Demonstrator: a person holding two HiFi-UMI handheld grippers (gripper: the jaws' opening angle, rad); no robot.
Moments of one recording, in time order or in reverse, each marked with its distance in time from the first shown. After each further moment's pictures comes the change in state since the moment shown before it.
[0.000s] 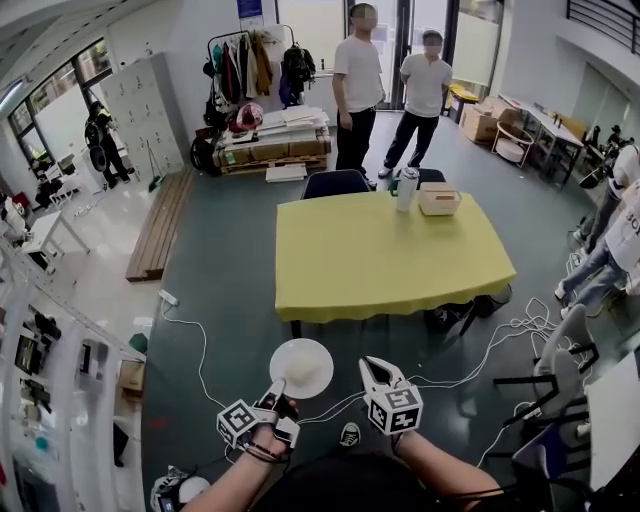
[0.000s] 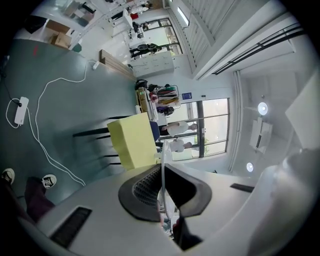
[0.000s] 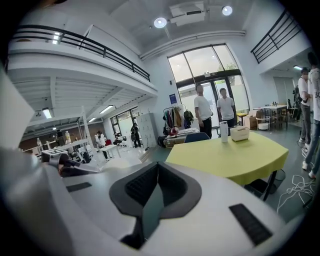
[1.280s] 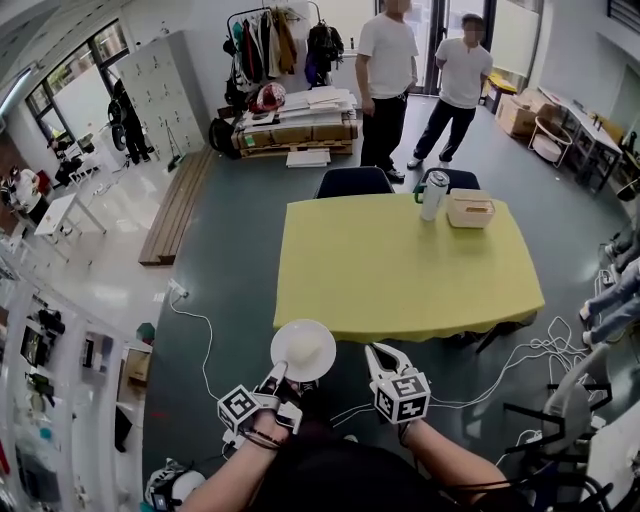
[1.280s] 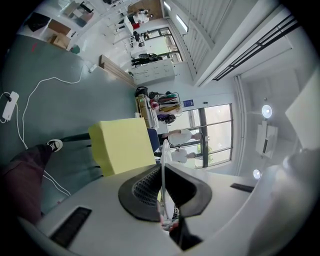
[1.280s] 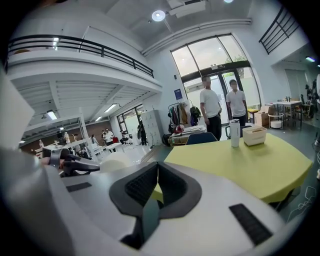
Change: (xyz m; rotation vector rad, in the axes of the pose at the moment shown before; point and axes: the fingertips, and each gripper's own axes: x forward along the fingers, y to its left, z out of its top) left arm 0.174 -0.027 0.049 -0.001 -0.121 0.021; right arm 0.143 -0.123 0.058 -0.013 0.043 0.107
